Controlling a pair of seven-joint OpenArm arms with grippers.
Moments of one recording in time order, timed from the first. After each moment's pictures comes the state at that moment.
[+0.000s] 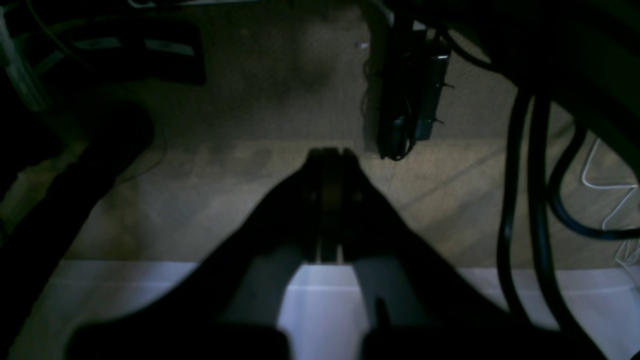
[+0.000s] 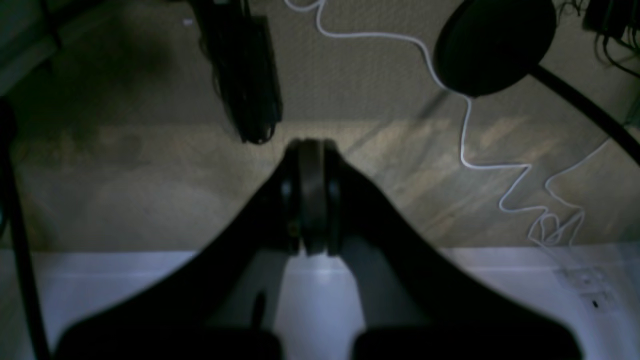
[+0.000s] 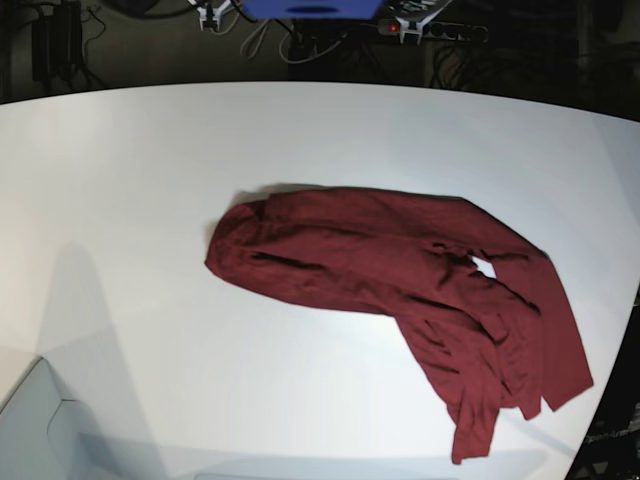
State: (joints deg) left arm 3.2 -0.4 4.5 1.7 -2.1 0.1 -0.7; right arm -8.7 1.0 2.6 7.8 -0.3 -0.2 -2.6
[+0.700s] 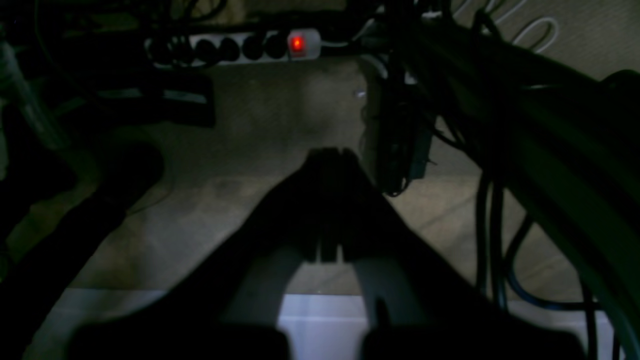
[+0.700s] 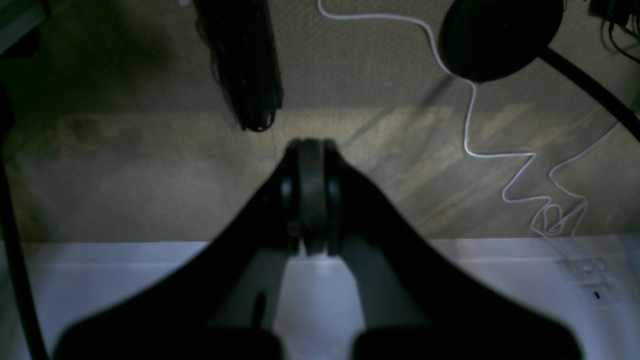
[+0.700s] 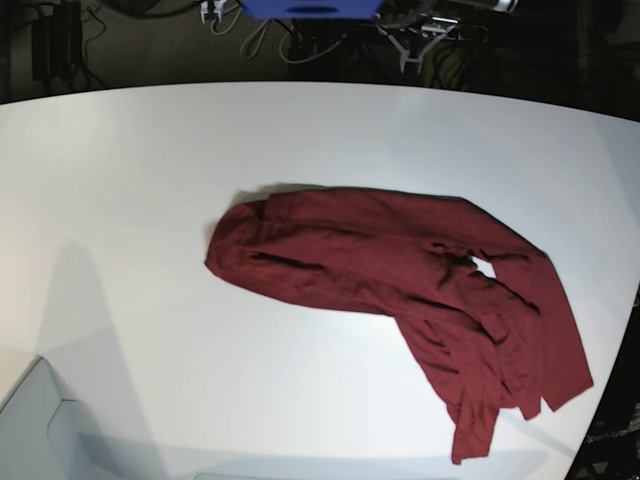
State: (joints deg) left arm -2.4 -0.3 4.5 1.9 -2.1 0.1 -0.6; right arm -9.6 0.8 2.7 7.7 -0.3 -0.2 -2.8
